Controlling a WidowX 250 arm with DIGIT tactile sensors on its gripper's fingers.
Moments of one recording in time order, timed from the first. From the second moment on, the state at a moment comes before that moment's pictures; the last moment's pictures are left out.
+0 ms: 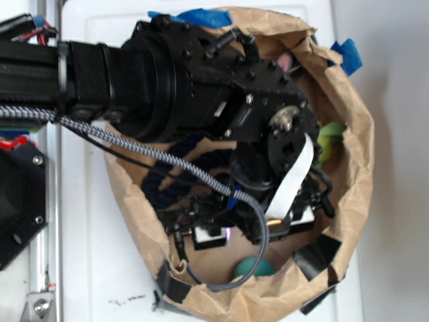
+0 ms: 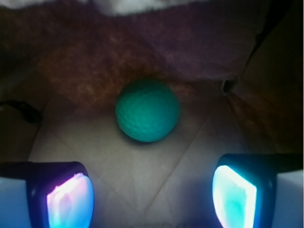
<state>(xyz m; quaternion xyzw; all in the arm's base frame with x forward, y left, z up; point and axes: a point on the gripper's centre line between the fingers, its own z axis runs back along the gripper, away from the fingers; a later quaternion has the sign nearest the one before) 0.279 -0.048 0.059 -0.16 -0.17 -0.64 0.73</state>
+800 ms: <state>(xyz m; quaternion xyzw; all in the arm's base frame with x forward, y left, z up) 0.280 -0.090 0.033 -0.15 -0.19 -0.65 0.73</state>
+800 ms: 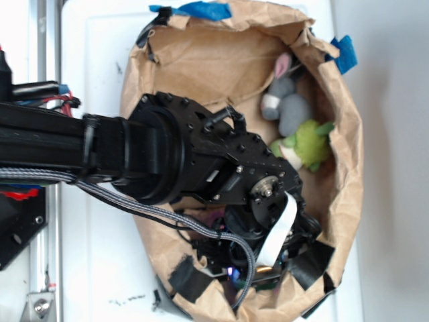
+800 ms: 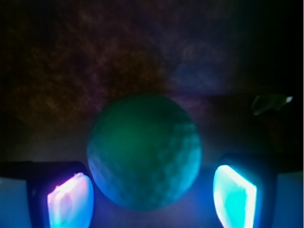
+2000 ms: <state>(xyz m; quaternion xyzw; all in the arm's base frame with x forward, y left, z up) 0.282 -0.073 0.072 -0.15 -0.22 -0.65 0.72</state>
